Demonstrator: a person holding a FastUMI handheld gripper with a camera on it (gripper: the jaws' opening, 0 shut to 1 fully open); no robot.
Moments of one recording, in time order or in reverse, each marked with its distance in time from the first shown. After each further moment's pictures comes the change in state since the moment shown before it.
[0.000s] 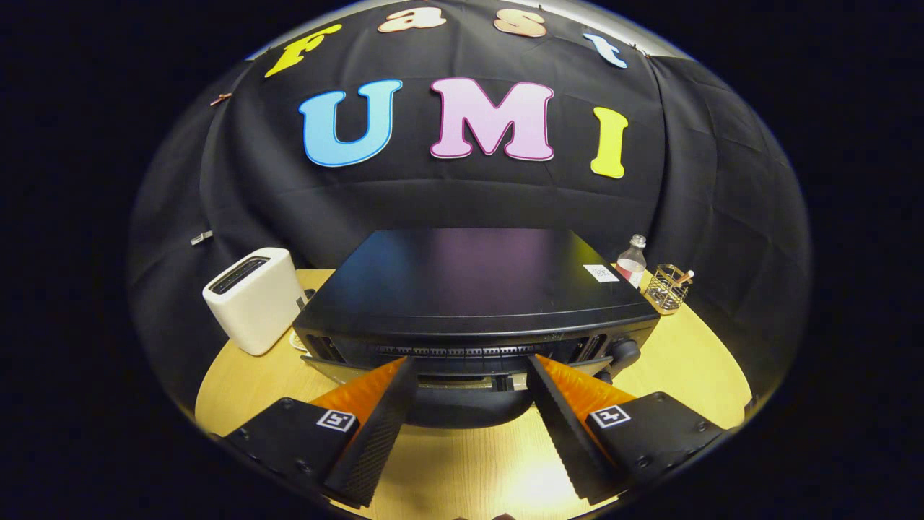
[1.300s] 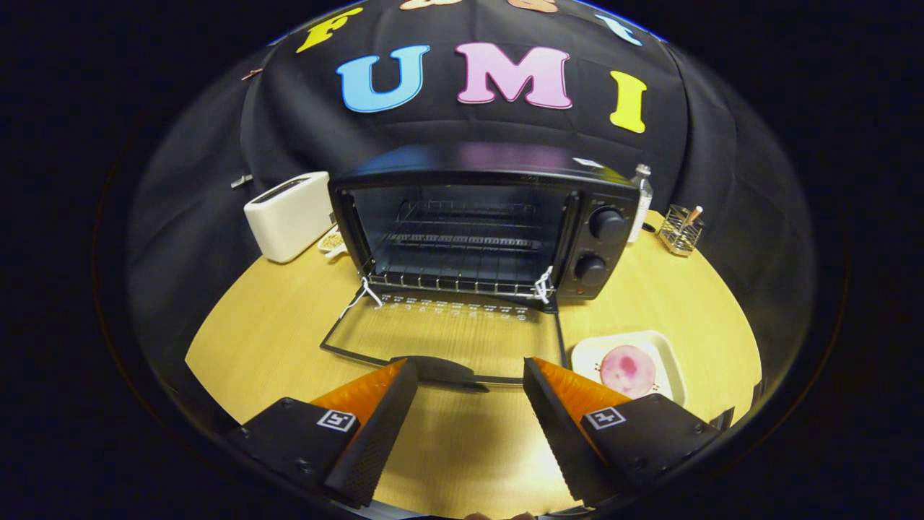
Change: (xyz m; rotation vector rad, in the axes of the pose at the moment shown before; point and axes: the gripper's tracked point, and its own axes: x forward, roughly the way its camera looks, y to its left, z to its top) arm -0.077 -0.046 -0.114 -0.046 0.180 0.122
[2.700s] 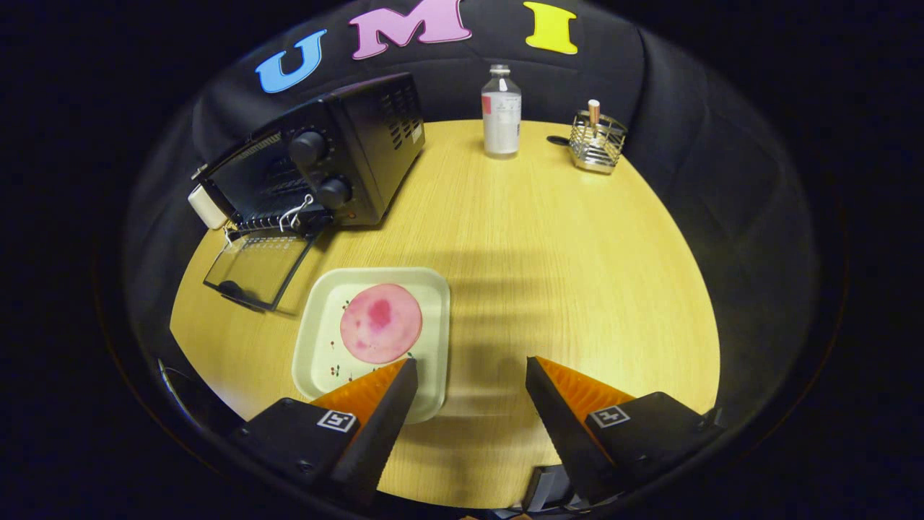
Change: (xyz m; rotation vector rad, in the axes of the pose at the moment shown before) arm 0.018 -0.265 -0.079 0.040 0.350 0.017
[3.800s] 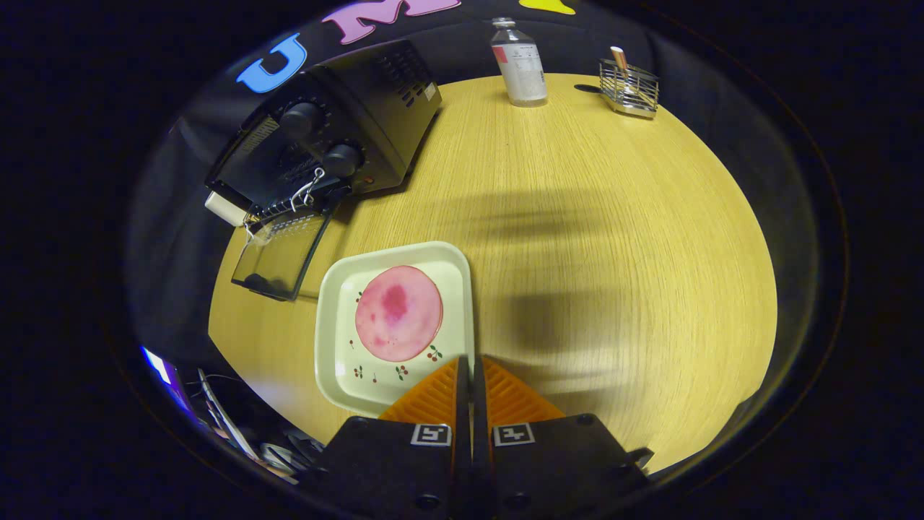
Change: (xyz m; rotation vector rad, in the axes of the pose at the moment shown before) arm 0.015 0.030 -0.020 0.129 0.165 0.167
